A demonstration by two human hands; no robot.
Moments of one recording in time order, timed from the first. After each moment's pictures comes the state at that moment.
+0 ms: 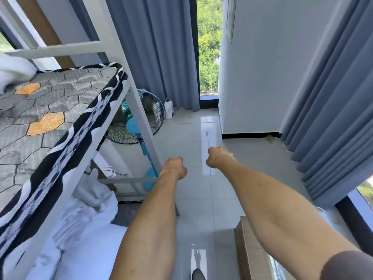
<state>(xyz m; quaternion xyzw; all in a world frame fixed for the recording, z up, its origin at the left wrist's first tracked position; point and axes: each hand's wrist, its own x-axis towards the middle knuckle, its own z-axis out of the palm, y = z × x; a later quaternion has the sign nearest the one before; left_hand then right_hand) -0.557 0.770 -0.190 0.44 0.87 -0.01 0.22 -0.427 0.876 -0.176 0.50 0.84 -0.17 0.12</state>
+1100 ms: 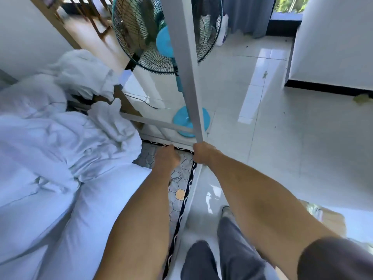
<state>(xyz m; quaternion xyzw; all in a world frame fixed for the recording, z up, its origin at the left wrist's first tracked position) -0.733 0.711 -0.460 0.24 0.94 -0.02 0.26 -0.647 0.831 -0.453 0.26 0.90 -0.23 0.26</state>
